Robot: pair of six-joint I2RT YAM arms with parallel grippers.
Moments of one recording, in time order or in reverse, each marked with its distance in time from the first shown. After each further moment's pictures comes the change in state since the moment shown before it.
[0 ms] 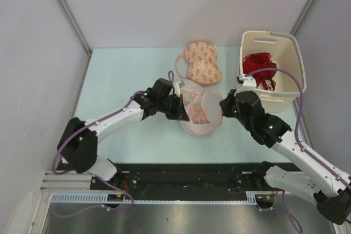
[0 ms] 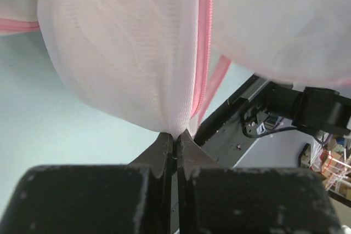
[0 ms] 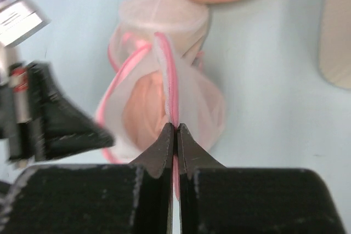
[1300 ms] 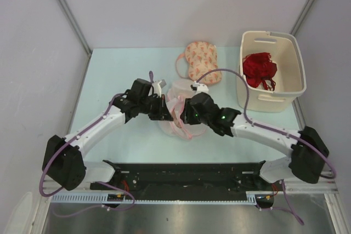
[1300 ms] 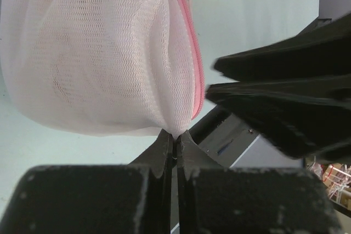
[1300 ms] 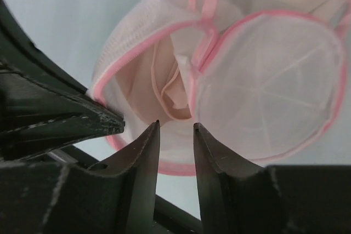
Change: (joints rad) left arm 0.183 -0.242 -0.114 -0.144 0.079 0.129; right arm 0.156 0.412 0.087 0.198 -0.153 0.135
